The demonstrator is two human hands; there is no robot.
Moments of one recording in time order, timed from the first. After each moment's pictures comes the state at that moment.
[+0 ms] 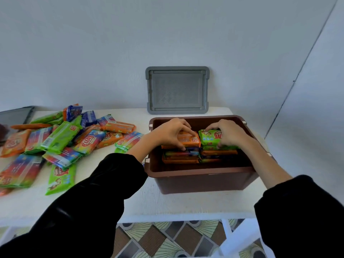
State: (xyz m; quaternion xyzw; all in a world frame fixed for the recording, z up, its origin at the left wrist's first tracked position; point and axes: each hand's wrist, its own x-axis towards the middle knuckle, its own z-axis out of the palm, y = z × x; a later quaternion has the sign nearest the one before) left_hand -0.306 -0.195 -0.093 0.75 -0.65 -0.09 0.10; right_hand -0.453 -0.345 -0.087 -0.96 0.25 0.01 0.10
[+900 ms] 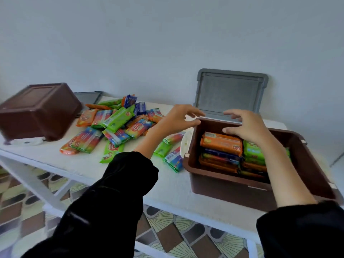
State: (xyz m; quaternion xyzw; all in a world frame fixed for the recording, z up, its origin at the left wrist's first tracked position) left_hand -0.290 -0.105 -0.066 0.80 -0.47 0.03 0.37; right_hand -0.412 -0.279 -0.050 -0.95 0.15 -0.13 0.25
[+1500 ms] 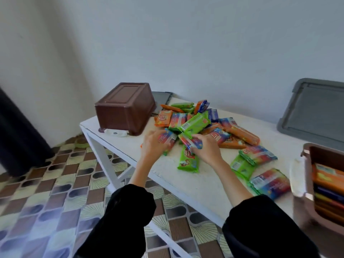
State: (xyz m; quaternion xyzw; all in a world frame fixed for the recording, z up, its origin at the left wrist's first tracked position) left_hand -0.216 0.165 -0.149 0.92 -0.01 0.11 0.37; right_hand -0.234 -0.019 -0.146 -0.95 -0.03 -0.06 0.31
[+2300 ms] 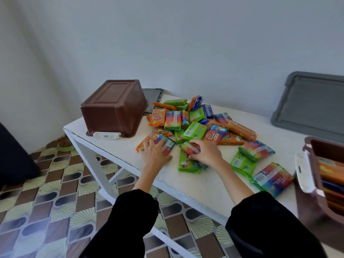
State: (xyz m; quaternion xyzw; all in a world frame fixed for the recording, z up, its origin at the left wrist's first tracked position) left_hand -0.198 0.161 -0.180 0.99 -0.02 0.01 0.12; right_hand -0.226 -0.013 -0.156 -0.97 0.02 0.03 0.23
